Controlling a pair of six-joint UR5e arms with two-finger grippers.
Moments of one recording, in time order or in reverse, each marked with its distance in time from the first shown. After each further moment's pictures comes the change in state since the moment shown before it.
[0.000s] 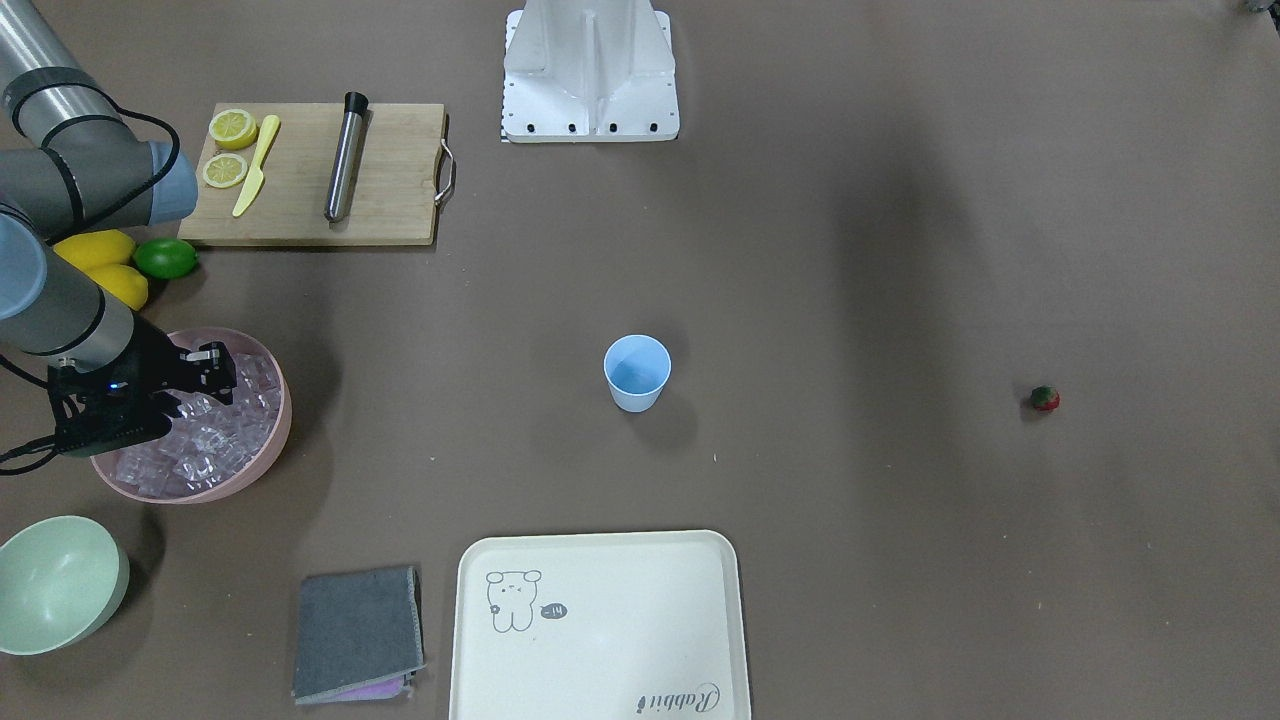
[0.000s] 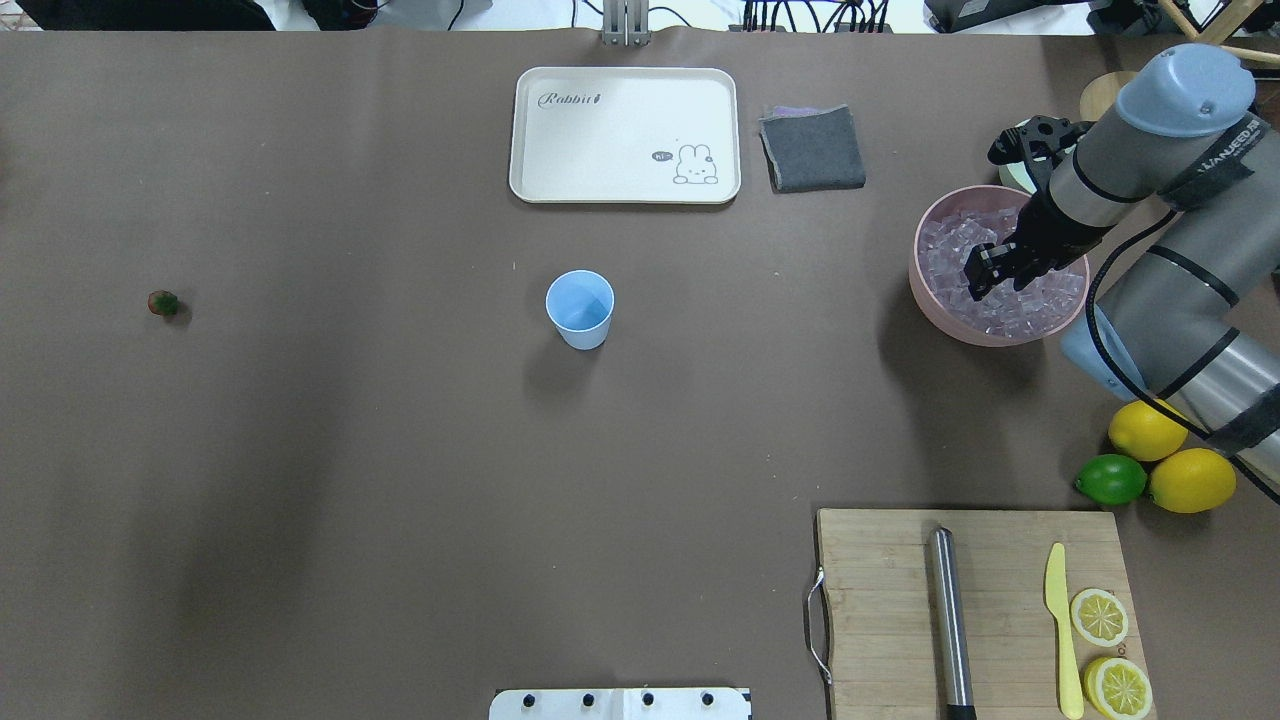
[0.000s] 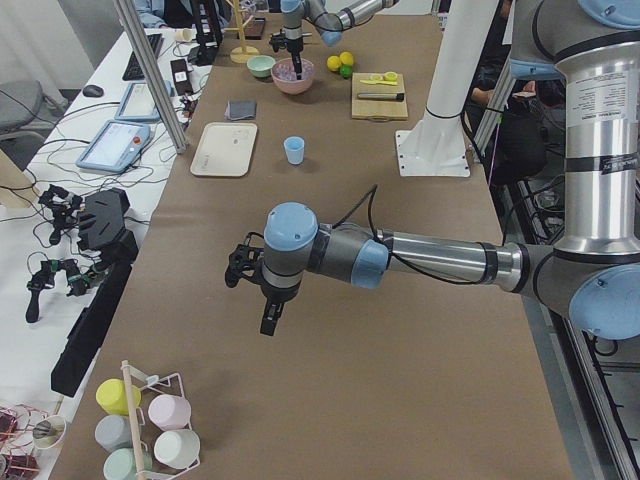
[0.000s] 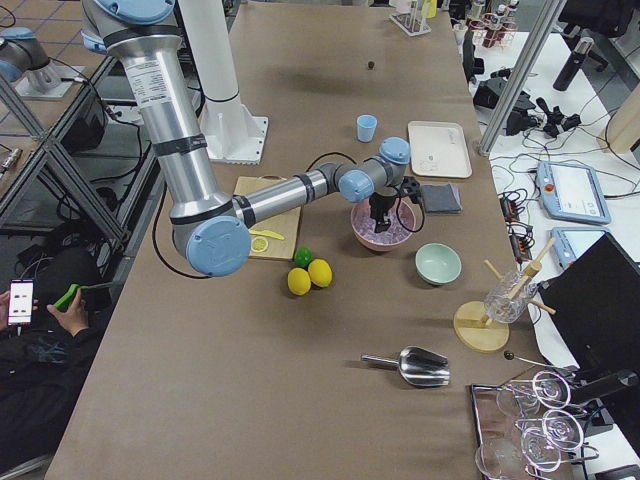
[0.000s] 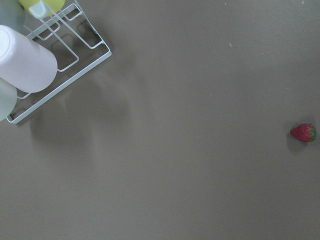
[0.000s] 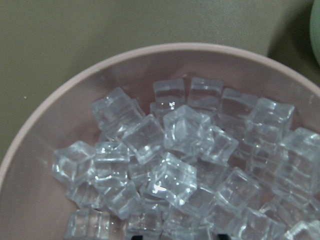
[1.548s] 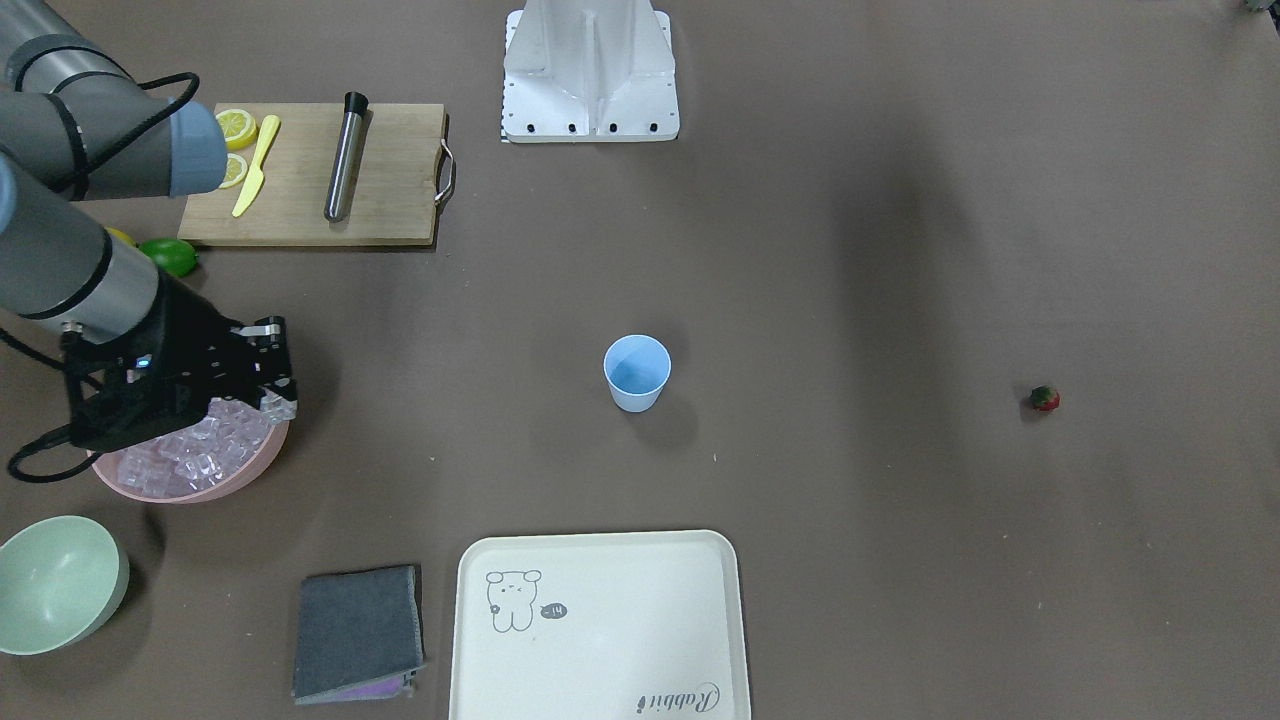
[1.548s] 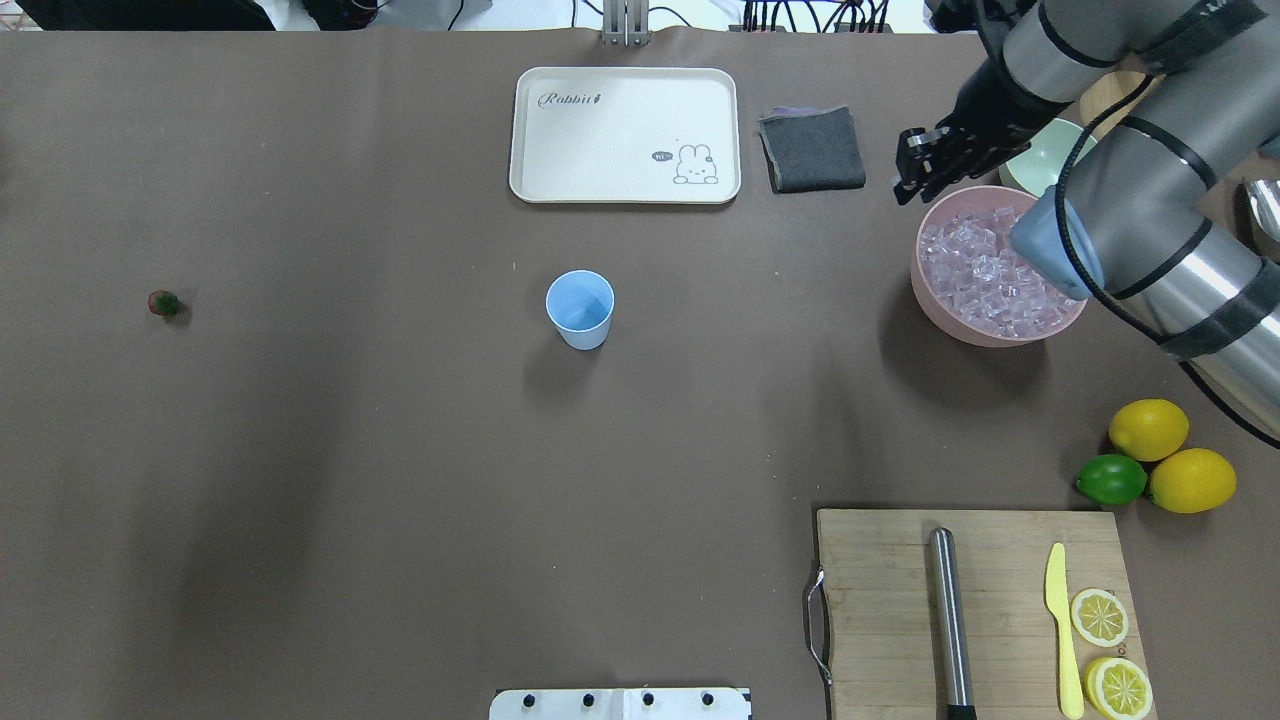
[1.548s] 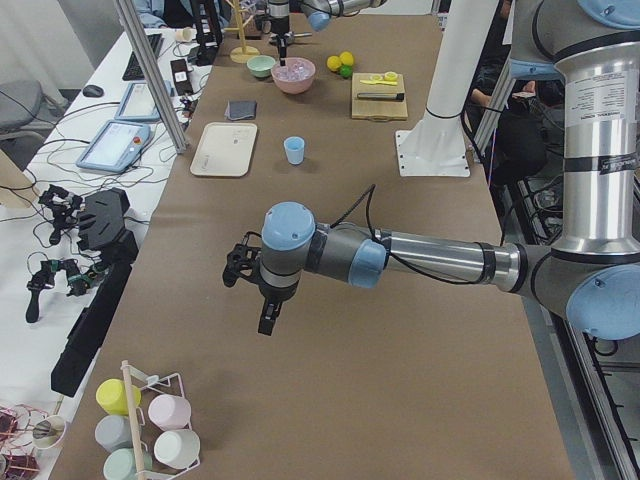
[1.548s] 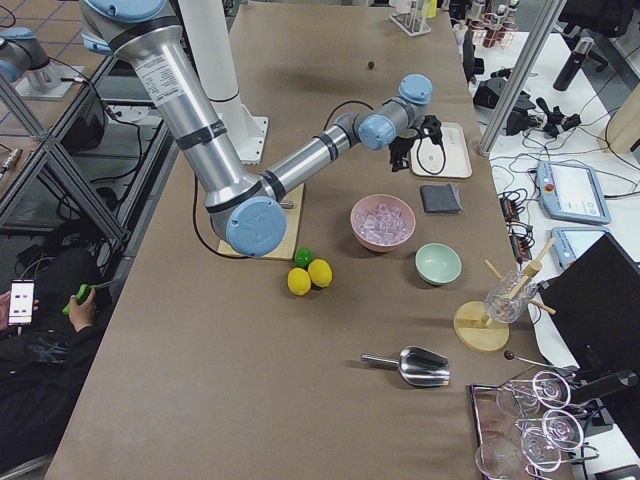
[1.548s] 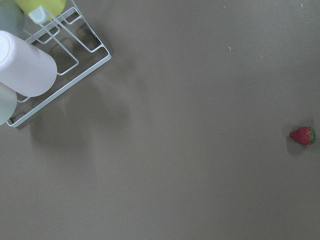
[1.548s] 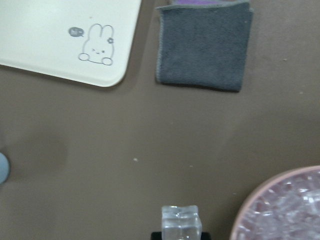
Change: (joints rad) left arm 0.000 -0.004 0.006 0.001 0.000 -0.001; right arm 0.027 0.252 0.074 -0.098 0.143 0.160
